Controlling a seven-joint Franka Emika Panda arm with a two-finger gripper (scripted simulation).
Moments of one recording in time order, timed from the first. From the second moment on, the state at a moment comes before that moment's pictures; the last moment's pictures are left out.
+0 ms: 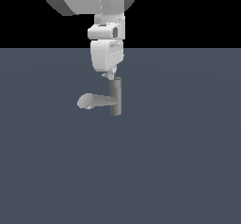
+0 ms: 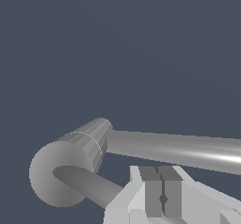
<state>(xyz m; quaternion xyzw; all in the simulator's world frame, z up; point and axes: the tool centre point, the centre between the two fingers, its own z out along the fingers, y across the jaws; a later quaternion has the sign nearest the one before) 0.018 0.029 0.198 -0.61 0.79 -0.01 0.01</state>
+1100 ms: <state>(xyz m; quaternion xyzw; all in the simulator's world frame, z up) 0.067 0.048 0.200 -0.60 0.80 -0.01 0.00</state>
